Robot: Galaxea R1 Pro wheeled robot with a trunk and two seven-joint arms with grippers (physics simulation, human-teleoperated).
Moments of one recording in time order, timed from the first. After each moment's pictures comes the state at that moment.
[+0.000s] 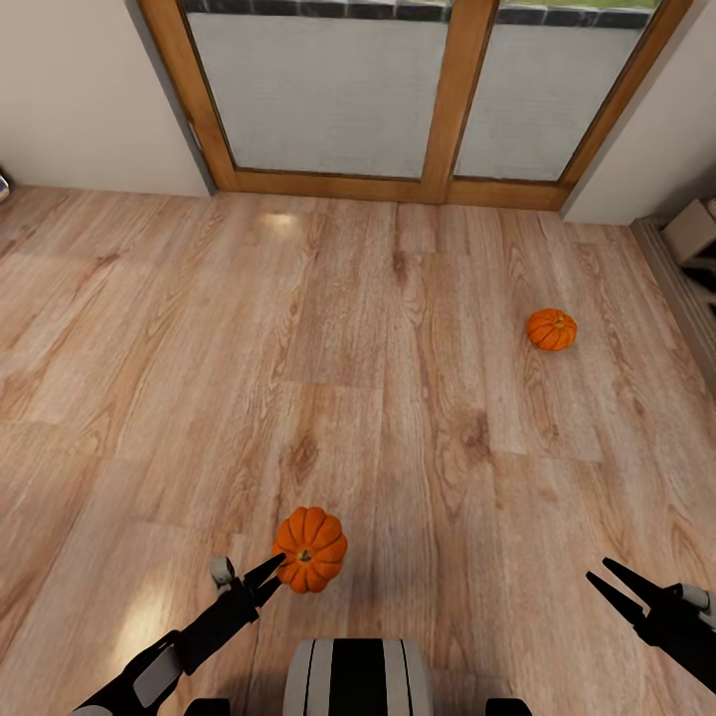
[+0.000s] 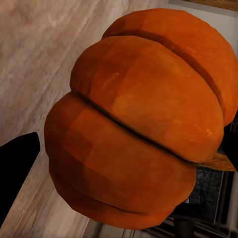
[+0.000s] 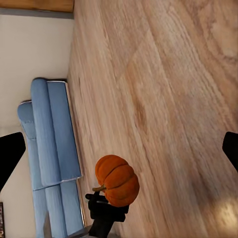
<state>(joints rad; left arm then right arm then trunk) -0.53 0.13 -0.13 -0.26 0.91 0.32 -1.28 -0.03 -0.39 -0.47 -1.15 -0.87 0.78 1.17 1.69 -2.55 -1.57</state>
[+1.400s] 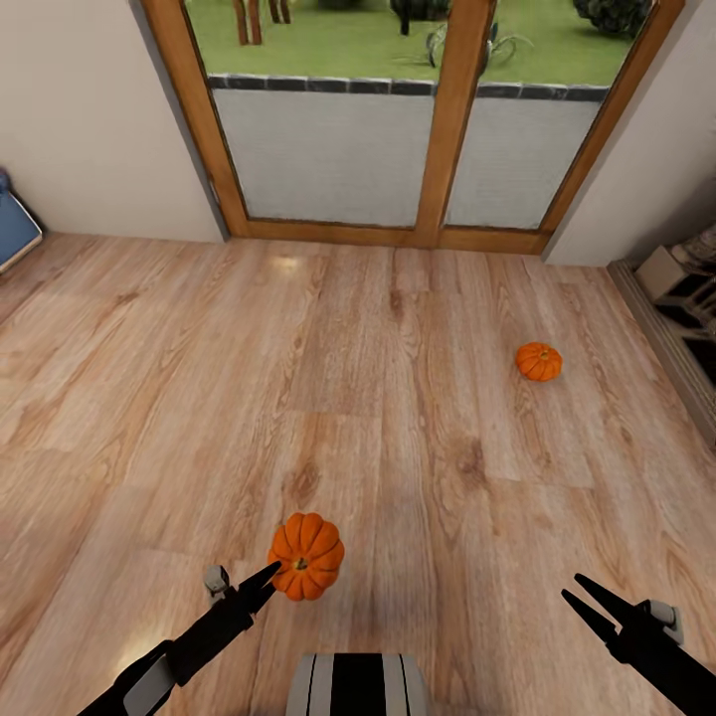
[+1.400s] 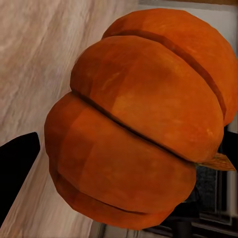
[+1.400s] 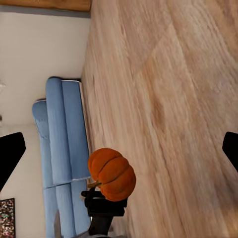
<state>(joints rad) -0.48 0.14 -0.13 -0.32 0.91 0.29 -1.29 -0.03 -0.31 -0.46 -1.11 -0.80 0.76 1.17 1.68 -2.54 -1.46</state>
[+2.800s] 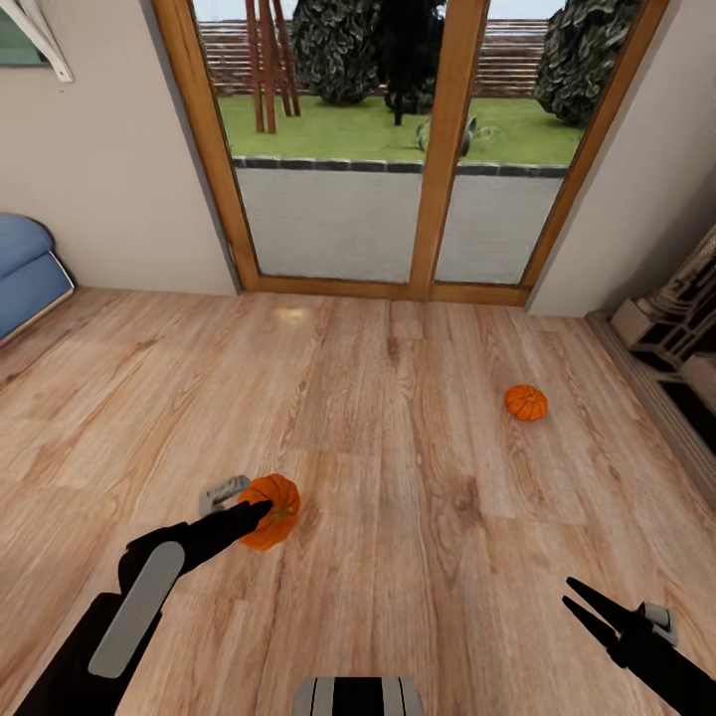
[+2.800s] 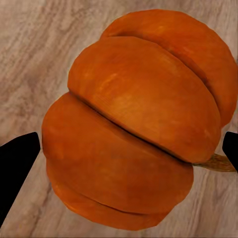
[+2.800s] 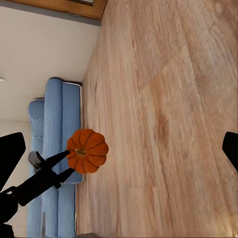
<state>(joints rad) -0.35 0.15 -0.14 -1.52 0.92 0.72 0.46 -0.03 -0.31 -0.46 -1.11 -0.77 0.73 1.09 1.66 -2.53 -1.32</state>
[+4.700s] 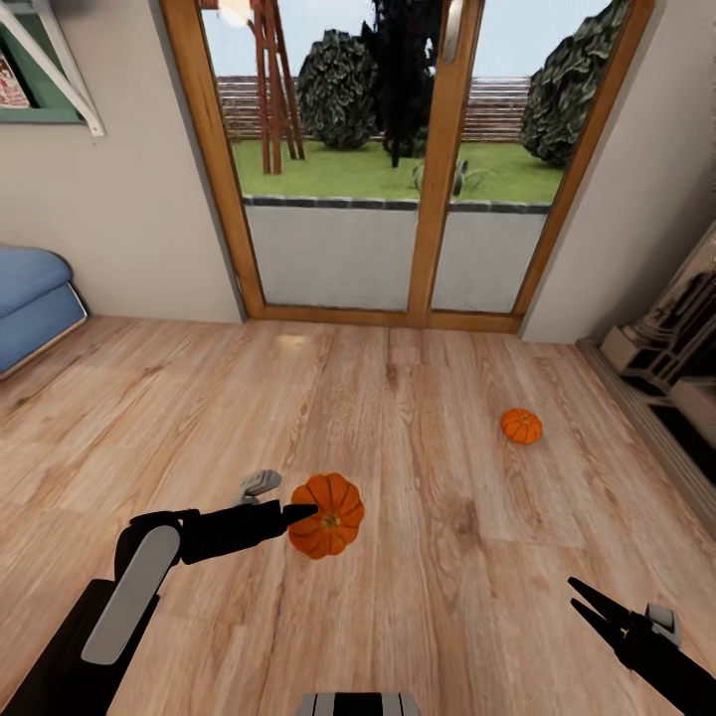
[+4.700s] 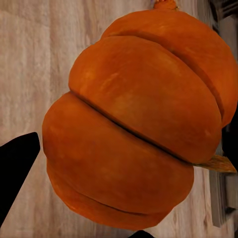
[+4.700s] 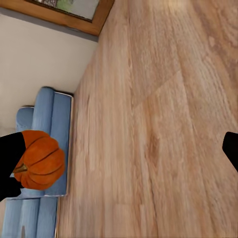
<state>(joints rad) -0.39 0.15 -0.14 -1.59 0.93 1.04 0.04 -0.03 -0.31 -0.47 -1.11 -0.77 0.69 1.00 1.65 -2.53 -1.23</state>
